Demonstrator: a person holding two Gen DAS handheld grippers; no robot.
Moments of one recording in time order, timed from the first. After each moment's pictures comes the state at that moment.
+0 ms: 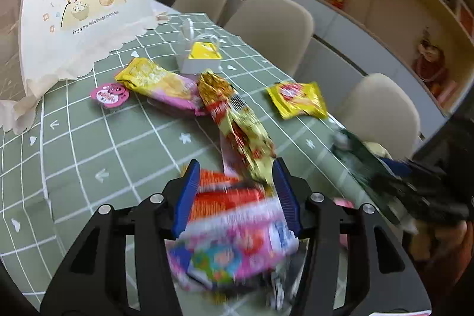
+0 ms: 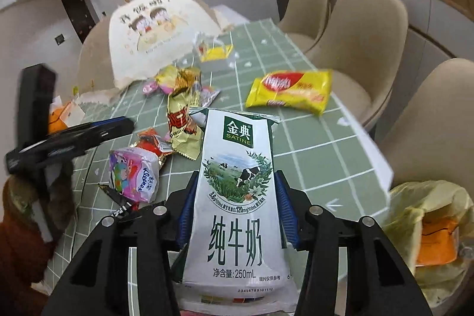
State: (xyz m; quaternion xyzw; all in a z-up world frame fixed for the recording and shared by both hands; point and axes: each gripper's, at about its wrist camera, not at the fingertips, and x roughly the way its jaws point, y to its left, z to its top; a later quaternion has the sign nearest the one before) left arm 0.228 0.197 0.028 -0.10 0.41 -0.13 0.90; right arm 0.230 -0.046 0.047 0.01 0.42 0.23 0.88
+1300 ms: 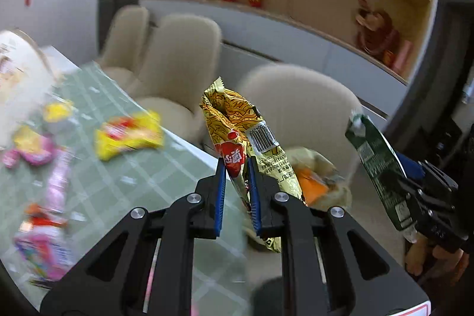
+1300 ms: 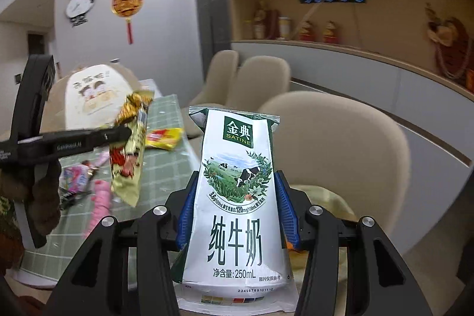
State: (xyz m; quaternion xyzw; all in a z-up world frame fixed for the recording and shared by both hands) left arm 0.186 -0.050 0.066 -0.03 0.35 -0.25 0.90; right arm 0.106 -0.258 0.092 0.01 0.26 0.05 0.96
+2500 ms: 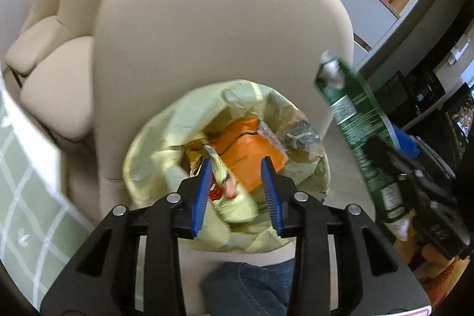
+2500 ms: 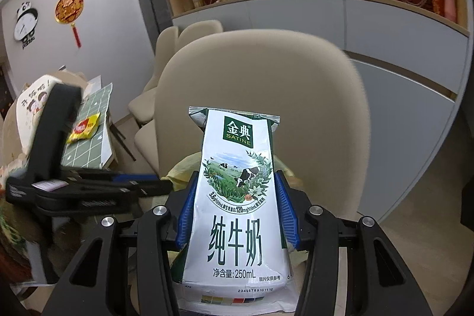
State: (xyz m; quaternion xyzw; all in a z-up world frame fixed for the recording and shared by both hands) left arm 0.251 -0.209 -0.022 0.02 0.49 -0.33 0.81; right arm 0.165 -0.353 0.009 0.08 0.34 0.00 0.94
